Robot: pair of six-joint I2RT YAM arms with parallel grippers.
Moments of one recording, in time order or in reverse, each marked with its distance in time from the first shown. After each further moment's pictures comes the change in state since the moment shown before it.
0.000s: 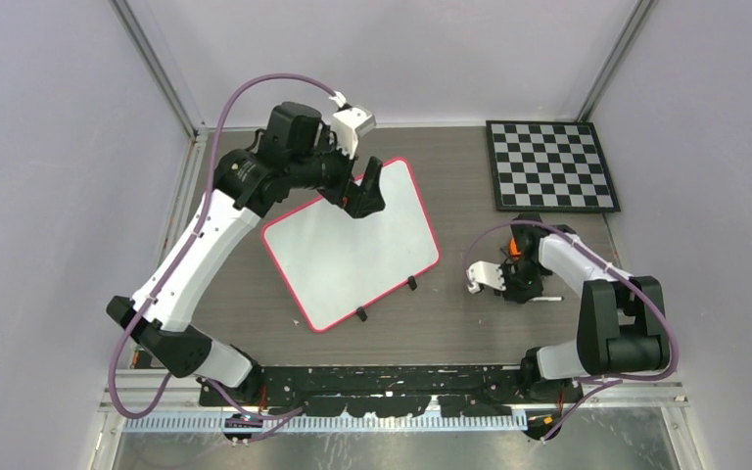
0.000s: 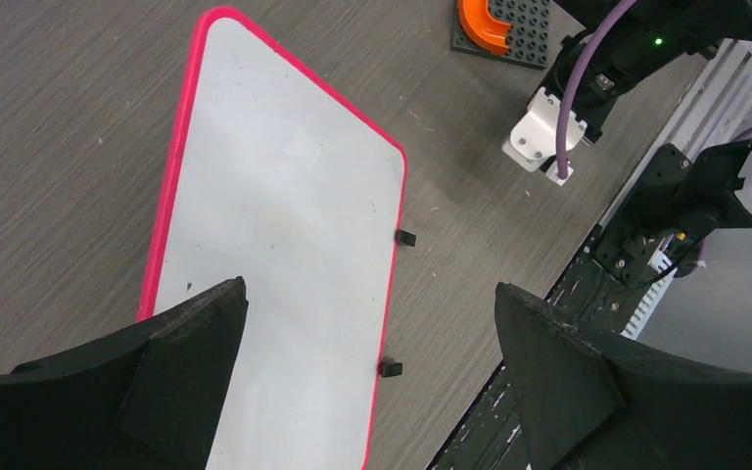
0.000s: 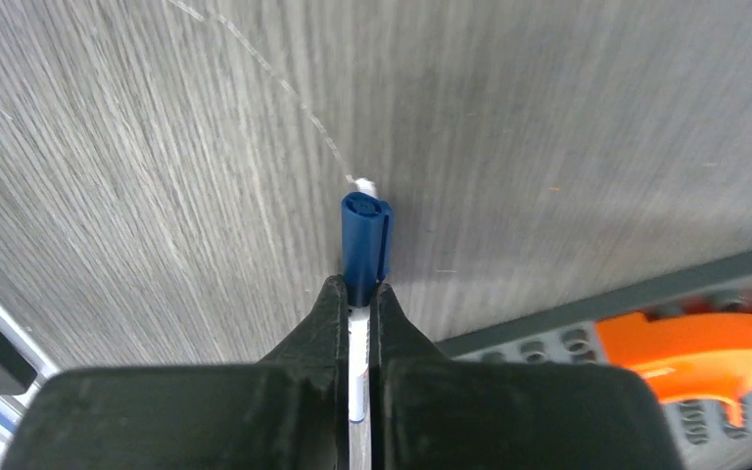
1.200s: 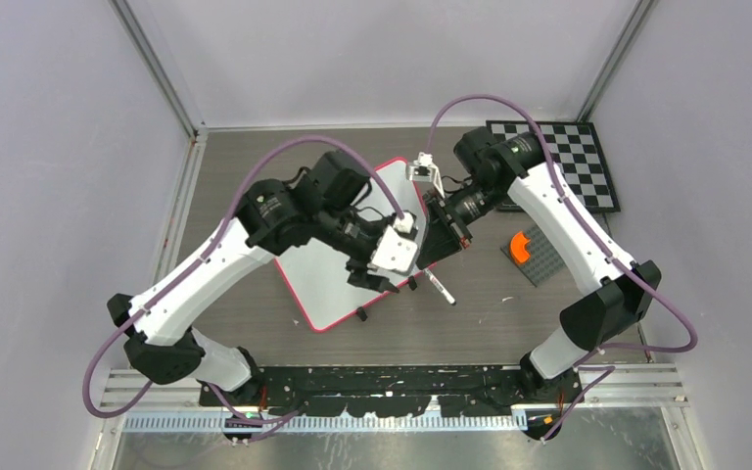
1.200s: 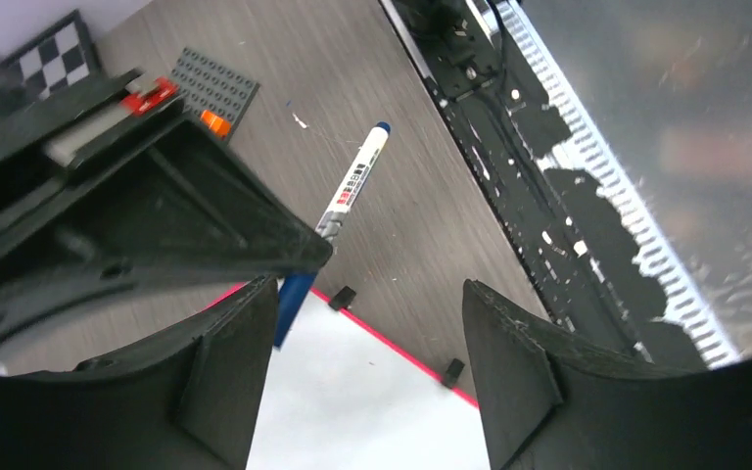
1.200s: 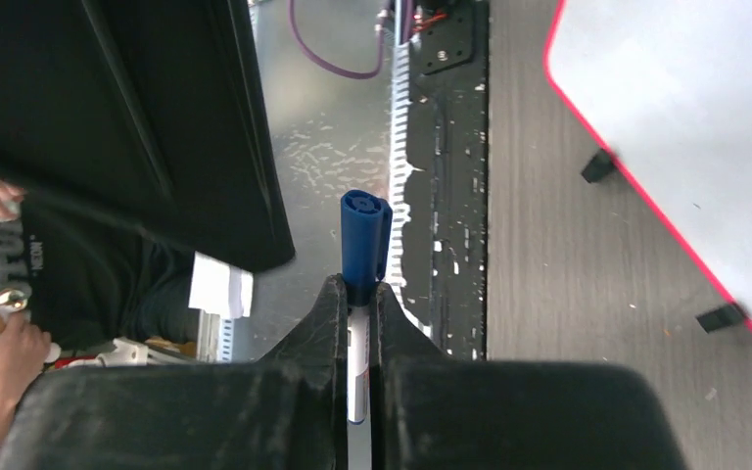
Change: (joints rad) left arm -0.301 -0.029 0.019 -0.206 0.386 0.859; right arm 0.390 0.194 1.008 -0.670 -1.051 0.909
